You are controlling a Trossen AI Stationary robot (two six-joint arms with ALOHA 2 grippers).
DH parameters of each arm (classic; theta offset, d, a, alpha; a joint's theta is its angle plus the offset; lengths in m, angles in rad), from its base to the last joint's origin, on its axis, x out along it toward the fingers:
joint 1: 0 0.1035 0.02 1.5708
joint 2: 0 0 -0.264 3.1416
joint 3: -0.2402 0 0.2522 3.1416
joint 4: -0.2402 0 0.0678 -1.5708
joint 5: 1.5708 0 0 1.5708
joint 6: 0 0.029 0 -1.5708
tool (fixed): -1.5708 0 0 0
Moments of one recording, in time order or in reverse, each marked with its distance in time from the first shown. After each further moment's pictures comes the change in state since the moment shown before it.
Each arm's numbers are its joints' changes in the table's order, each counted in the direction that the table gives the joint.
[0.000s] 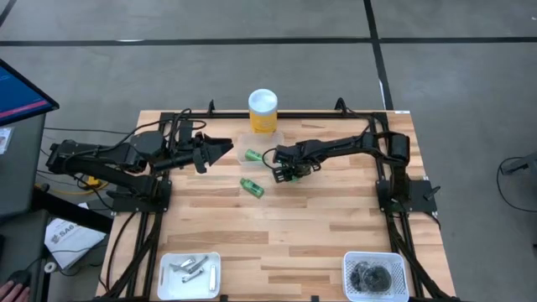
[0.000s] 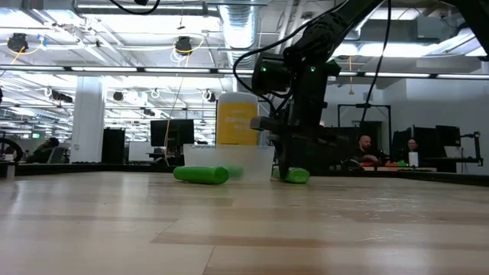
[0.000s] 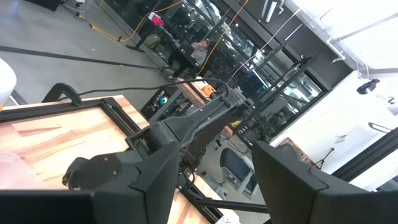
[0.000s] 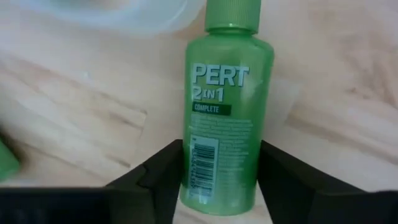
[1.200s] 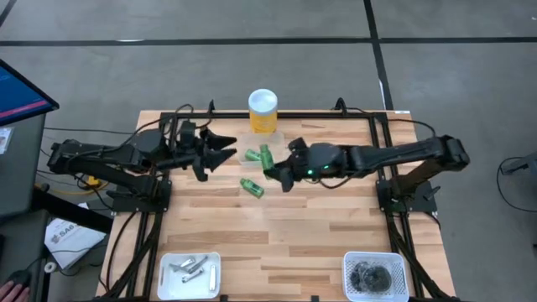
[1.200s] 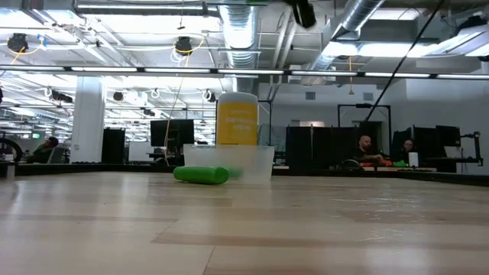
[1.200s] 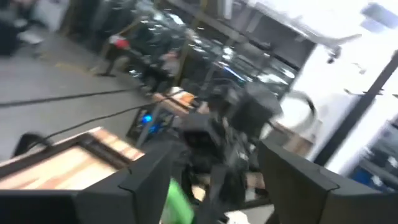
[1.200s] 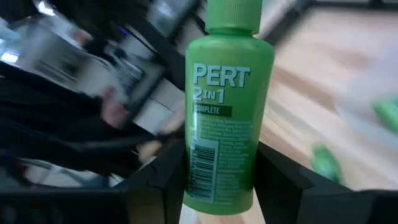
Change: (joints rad) left arm 0.009 -0.038 -0.003 0.150 -0.109 0.254; right arm 0.303 0.495 0.000 0.485 -0.192 -0.147
